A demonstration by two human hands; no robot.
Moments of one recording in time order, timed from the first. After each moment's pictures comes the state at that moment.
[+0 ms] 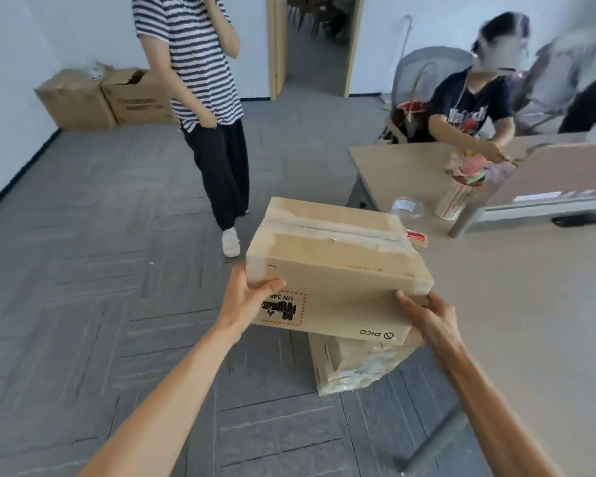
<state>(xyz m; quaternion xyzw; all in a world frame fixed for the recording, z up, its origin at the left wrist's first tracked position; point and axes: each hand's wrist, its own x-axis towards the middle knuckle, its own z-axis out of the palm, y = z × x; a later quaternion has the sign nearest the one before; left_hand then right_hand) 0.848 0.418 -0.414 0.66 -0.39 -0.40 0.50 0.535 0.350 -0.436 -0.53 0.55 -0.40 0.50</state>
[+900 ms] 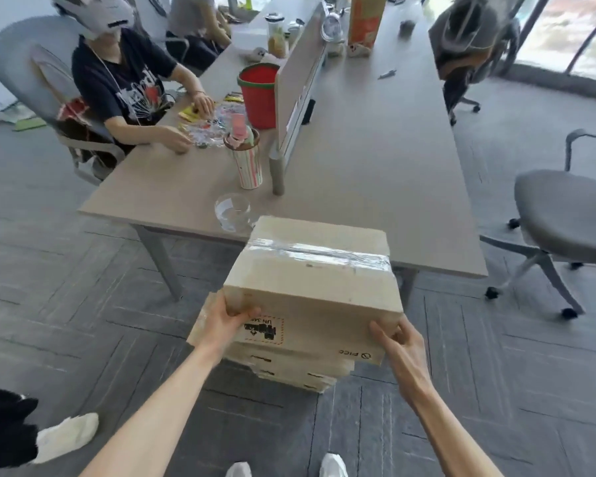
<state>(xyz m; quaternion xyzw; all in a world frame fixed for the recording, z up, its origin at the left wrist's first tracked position) 0.843 0.076 -0.517 0.44 -0.67 -0.58 0.12 0.691 0.353 -0.517 -0.10 0.71 -0.65 0.24</state>
